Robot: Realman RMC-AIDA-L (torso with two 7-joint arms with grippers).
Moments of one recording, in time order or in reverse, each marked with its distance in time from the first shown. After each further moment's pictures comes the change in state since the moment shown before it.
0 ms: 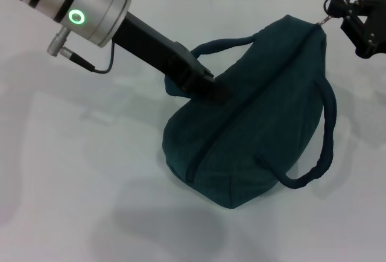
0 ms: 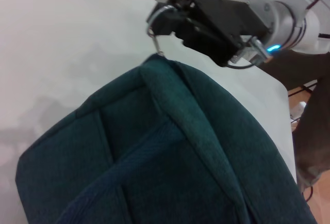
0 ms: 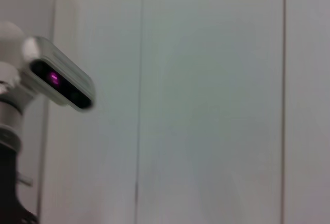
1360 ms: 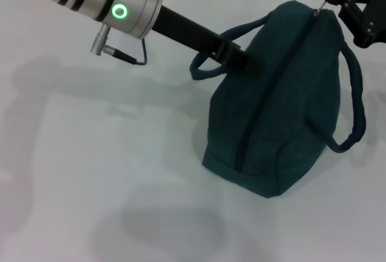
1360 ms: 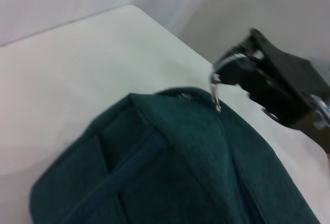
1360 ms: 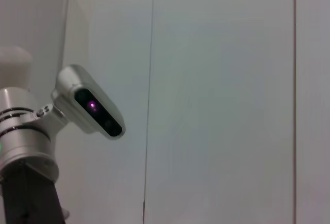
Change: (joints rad) left arm 0.004 -0.074 -0.006 0.003 -0.005 -0.198 -0.104; right arm 0.019 0.003 0.002 -0.012 0.016 -0.027 -0.004
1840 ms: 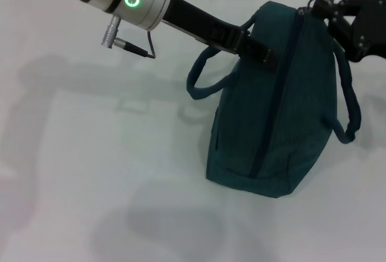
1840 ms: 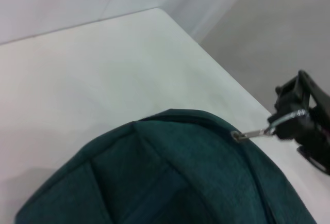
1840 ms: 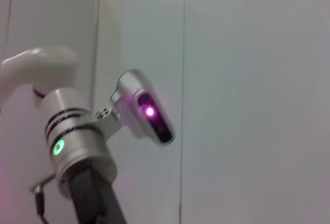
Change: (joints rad) left arm -0.030 -0.008 -0.002 -0.004 0.026 -0.044 -0.151; right arm 0.003 0.008 0.005 -0.003 -0.050 -0.073 0.027
